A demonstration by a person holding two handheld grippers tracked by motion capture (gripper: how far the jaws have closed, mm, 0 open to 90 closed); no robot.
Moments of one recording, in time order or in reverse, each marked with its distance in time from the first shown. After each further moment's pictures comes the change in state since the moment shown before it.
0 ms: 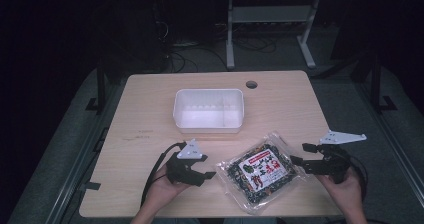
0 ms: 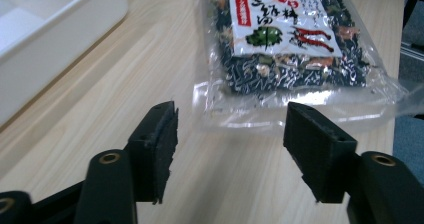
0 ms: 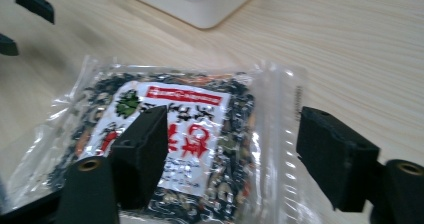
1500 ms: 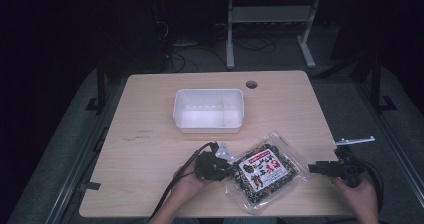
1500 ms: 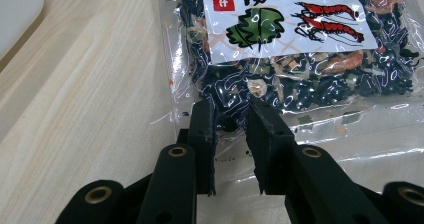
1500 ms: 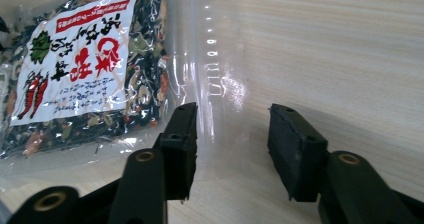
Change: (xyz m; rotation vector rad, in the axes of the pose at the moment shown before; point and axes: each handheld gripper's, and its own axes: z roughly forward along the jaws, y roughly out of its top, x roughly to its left) left arm -0.013 0.030 0.068 0.196 -0.031 0.090; right arm -0.051 -0.043 0.000 0.254 -0.025 0.326
